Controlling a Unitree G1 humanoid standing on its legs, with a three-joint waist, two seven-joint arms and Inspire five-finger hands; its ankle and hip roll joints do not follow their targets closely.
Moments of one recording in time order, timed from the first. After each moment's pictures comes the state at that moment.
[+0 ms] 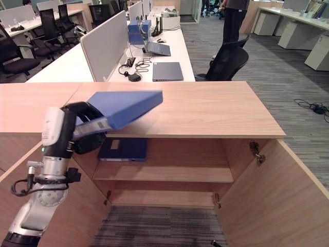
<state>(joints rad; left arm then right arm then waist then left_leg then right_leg) -0.02 0.57 -0.02 -0.26 0.21 -0.25 0.37 0.14 -0.27 0.13 1.11 0.38 -0.09 0.01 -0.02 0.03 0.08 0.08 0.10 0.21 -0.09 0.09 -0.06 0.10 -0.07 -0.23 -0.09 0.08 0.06</state>
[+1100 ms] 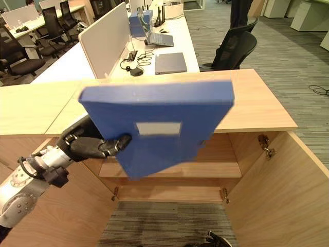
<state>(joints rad) -0.11 1.02 -0.24 -0.28 -1.04 -0.03 -0.39 0.05 -0.31 0.18 1.11 0.38 -0.05 0.09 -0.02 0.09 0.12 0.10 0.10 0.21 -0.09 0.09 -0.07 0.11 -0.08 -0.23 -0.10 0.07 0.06</state>
